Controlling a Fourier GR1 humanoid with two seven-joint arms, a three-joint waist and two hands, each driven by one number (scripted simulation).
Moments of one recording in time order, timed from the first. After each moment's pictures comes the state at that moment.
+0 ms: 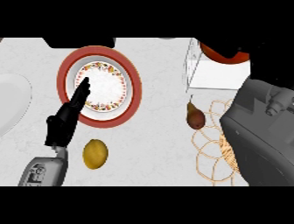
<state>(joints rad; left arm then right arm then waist) -0.17 0.07 -0.02 -1.45 -0.15 -0.02 0.03 -1.04 -0.04 0.10 -1.81 1.29 0.18 1.07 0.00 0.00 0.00</state>
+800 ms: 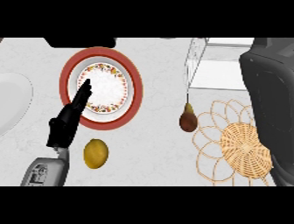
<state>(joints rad) -0.17 0.06 -0.02 -1.43 -0.16 -0.02 0.01 -1.10 -0.17 0.00 -1.52 1.34 0.10 0.89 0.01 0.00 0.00</state>
